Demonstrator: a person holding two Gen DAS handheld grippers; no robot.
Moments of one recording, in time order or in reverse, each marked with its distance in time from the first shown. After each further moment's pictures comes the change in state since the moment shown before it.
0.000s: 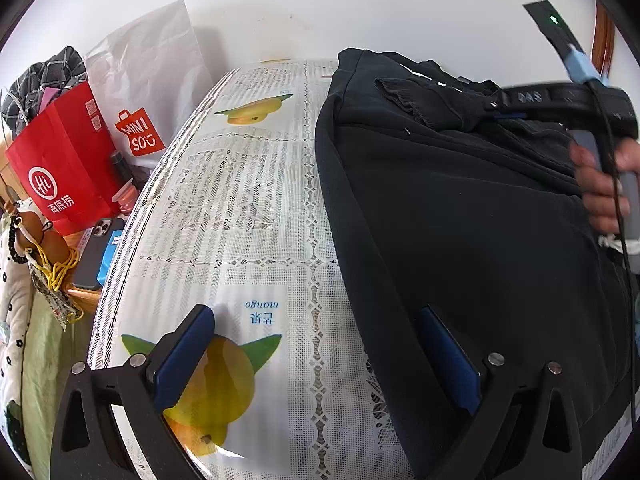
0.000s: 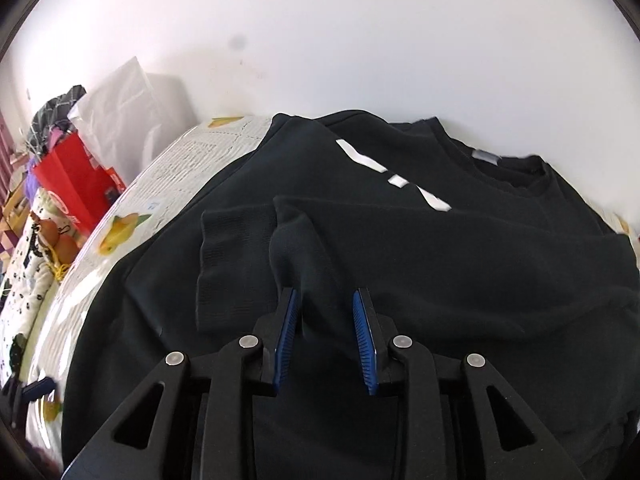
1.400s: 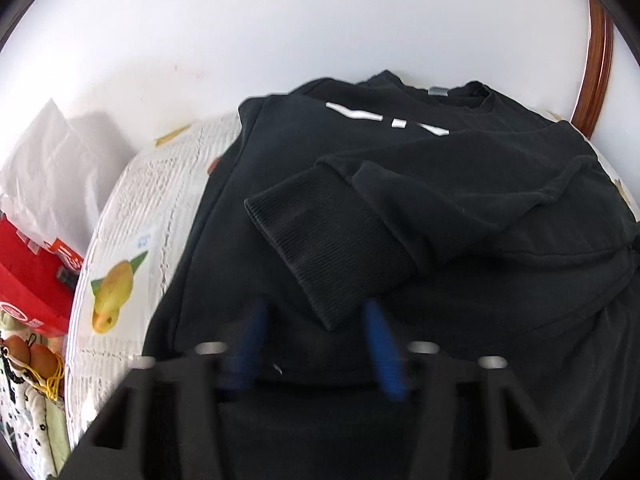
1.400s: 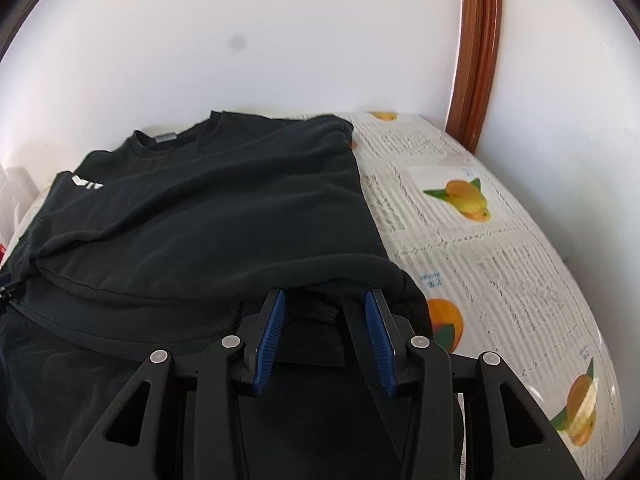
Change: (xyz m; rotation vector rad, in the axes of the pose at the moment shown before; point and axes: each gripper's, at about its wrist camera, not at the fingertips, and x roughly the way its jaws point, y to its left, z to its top) left arm 0.083 -0.113 0.148 0.159 -0.002 0.040; right arm -0.097 -0.259 -0.138 0.365 -0.085 -0.361
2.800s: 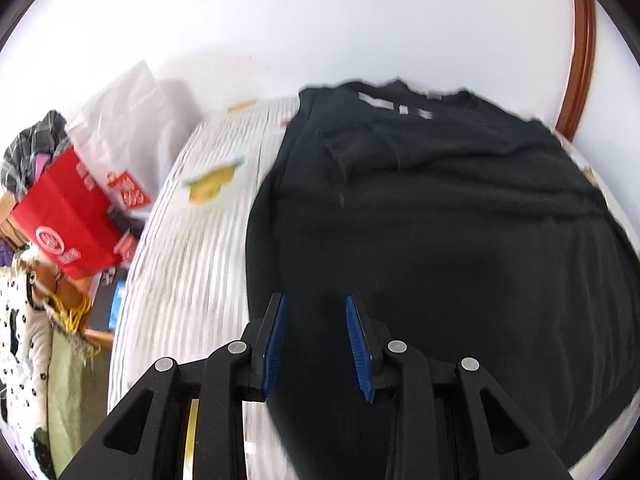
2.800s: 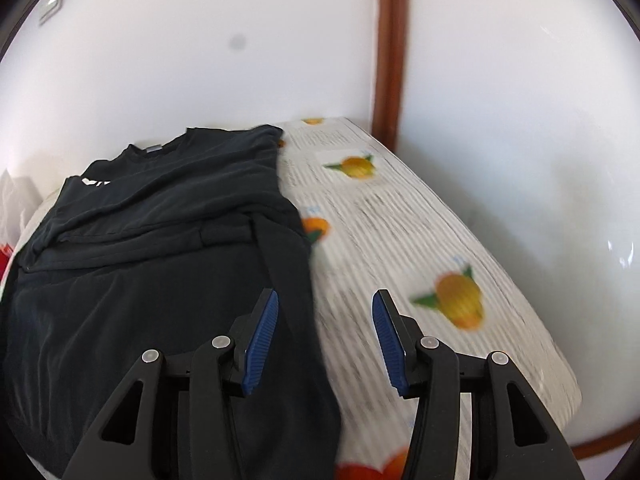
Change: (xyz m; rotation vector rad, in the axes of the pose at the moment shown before) left arm -0.105 0.050 -0.122 -0.071 -0.012 -0.003; right arm -0.134 -0.066 -0.080 0.094 -0.039 -0.089
